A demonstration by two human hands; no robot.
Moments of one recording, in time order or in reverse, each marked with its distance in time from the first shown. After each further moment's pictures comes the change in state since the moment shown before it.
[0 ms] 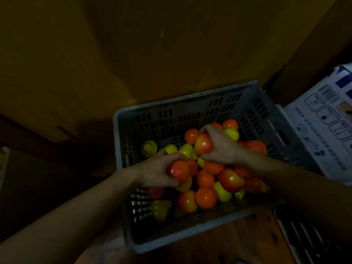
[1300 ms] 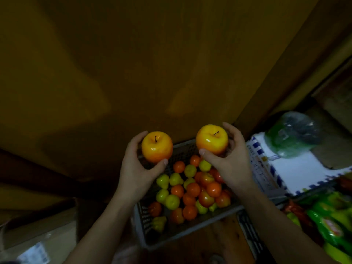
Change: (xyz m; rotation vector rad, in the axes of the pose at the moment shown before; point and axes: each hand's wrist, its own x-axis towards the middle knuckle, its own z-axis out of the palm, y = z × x) left_hand -0.148 0.165 -0.151 -0.605 0.873 0.137; right_hand -0.131 -0.168 -0.211 0.756 0.679 0.098
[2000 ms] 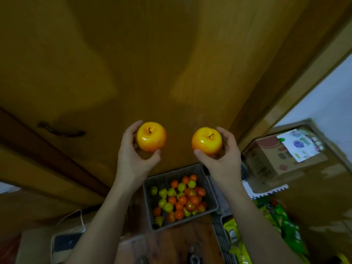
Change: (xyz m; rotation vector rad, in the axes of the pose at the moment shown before) left_hand -0.046 0.468 -0.149 0.027 0.129 0.153; right_hand -0.032 -0.457 -0.129 0.029 0.065 -0.047
